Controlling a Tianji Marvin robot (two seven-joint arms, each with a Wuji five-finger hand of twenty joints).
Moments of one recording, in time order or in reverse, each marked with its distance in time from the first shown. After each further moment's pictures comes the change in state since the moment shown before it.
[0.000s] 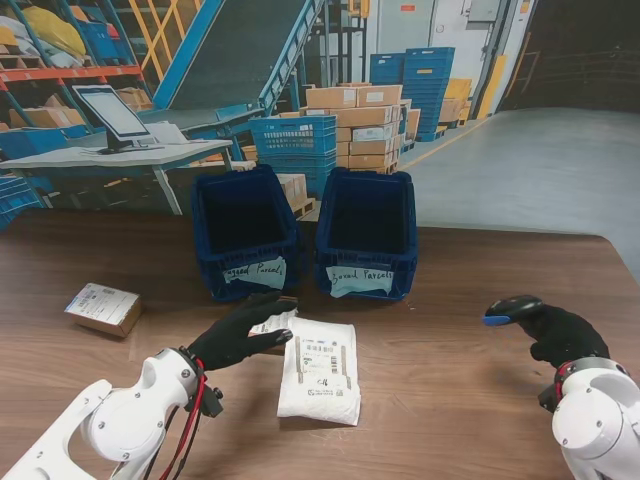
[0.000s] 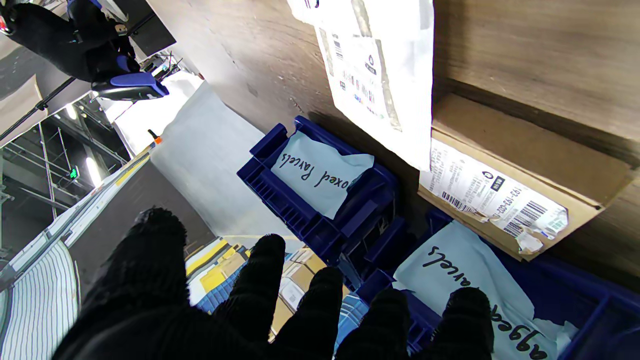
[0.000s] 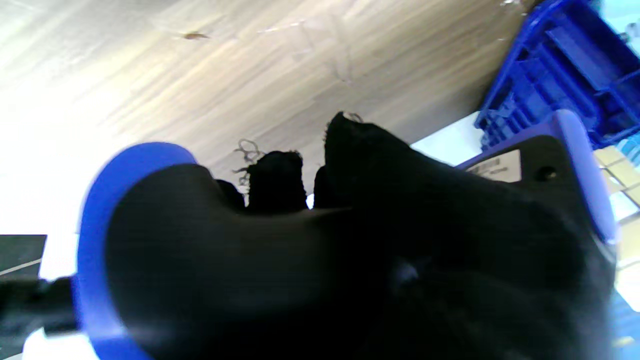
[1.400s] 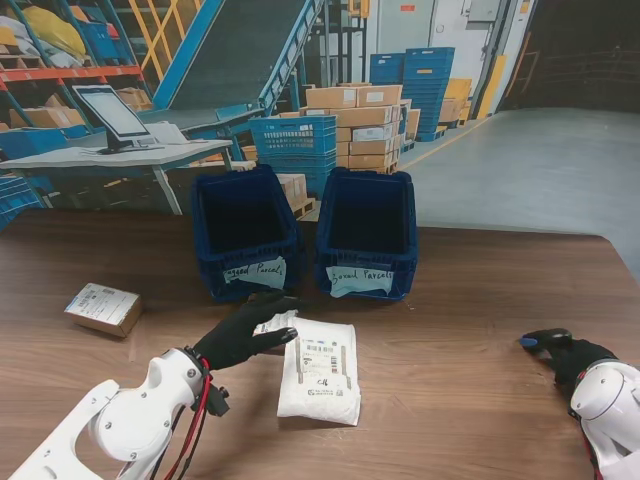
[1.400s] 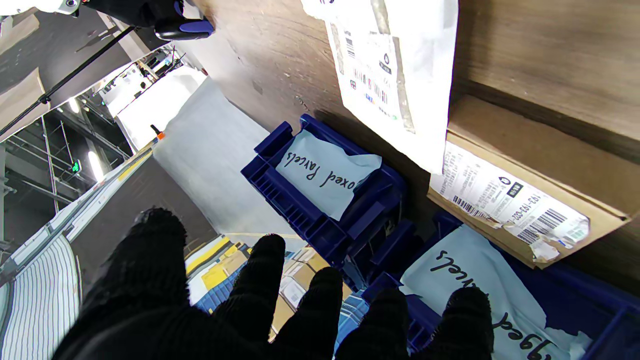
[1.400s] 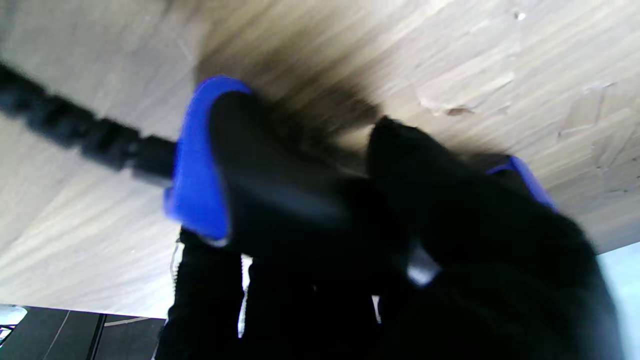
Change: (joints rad) left arm -0.012 -0.006 0.026 0.003 -0.008 0.017 0.022; right arm 0.228 0.069 -0.023 0.410 -0.079 0.099 0.261; left_hand 0.000 0.000 0.000 0.000 0.000 0.000 0.000 0.000 0.000 0.000 0.000 0.000 0.000 -0.001 0.000 0.000 0.000 0.000 0.000 0.000; right_hand -0.083 0.128 -0.160 0.082 -0.139 0.082 -0.187 -0.208 -0.102 0.034 -0.101 -0.118 -0.066 -0.010 -0.204 -0.164 -0.129 0.047 -0.269 -0.125
